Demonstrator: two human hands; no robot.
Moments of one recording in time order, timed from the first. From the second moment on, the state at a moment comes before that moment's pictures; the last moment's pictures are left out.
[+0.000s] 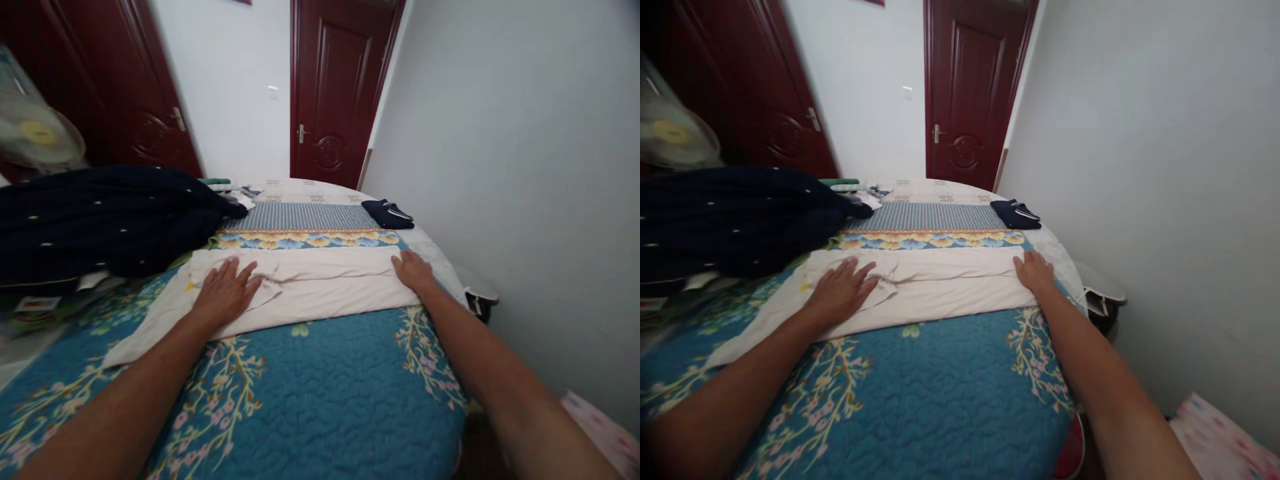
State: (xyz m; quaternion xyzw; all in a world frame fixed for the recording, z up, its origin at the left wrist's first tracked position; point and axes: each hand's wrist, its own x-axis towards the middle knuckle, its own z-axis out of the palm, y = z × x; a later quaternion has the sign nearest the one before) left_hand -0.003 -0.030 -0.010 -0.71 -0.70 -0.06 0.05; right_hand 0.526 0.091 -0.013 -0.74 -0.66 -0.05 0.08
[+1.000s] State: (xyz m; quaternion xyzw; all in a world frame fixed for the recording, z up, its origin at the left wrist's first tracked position) left_hand -0.020 -0.018 -0.012 -0.81 -0.56 -0.16 0.11; right_hand 0.542 0.066 0.027 -0.79 -0.61 0.04 0.06
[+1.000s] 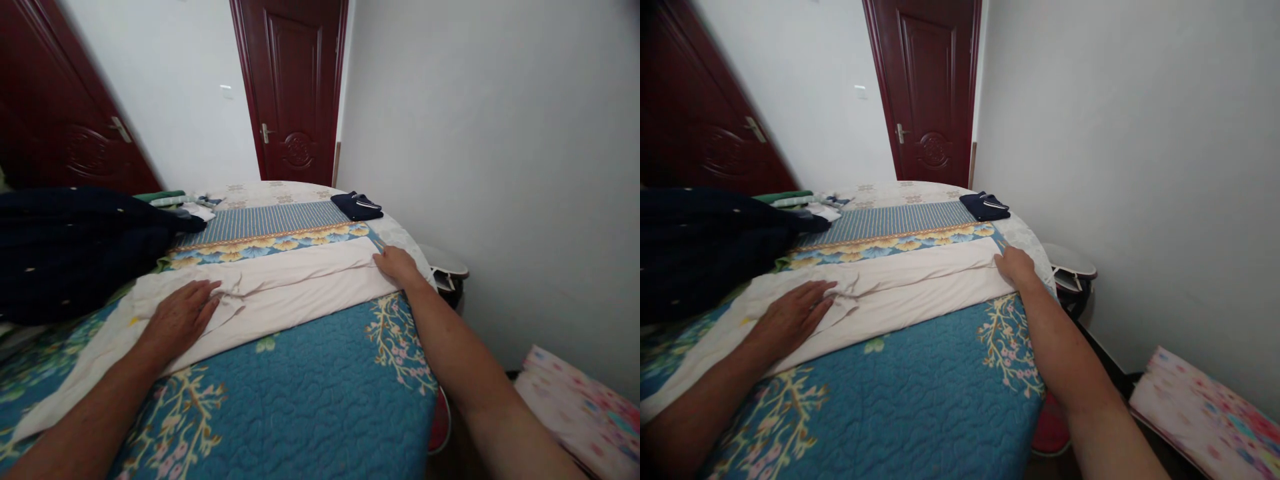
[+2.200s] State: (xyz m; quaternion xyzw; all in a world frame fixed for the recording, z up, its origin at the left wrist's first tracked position) left_hand -0.018 -0.021 -0.015 -0.80 -0.57 -0.18 0.08; right_hand 0.546 0.076 0.010 -0.77 -0.57 0.15 0.24
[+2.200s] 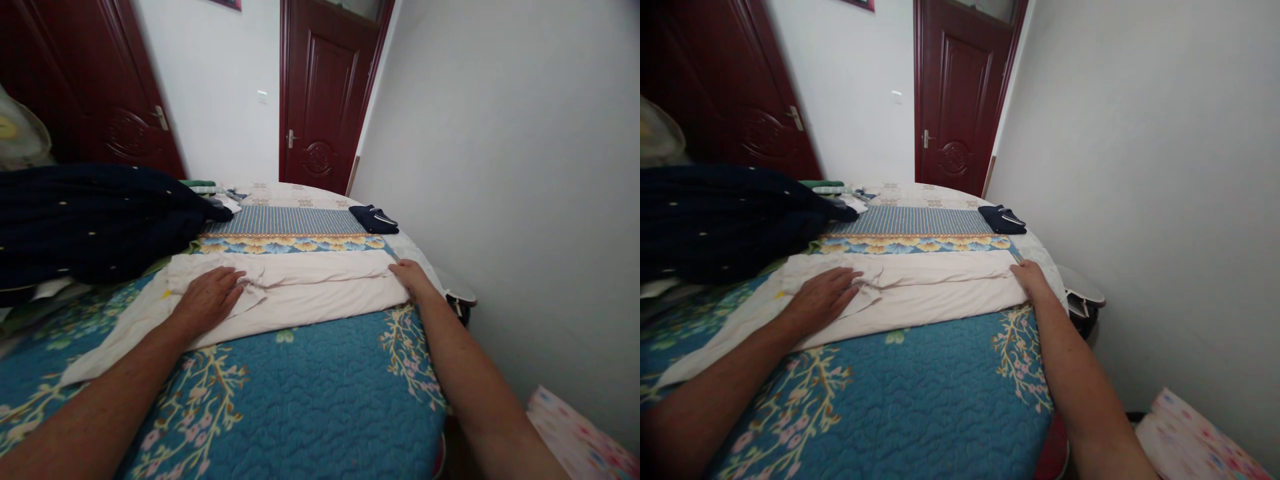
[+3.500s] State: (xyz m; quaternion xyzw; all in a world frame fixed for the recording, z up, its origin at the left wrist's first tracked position) left_hand -0.010 -0.032 -0.008 -0.79 -0.58 -0.19 0.06; right_hand 0.254 -0.007 0.033 -0.57 -0.82 -0.03 0.01
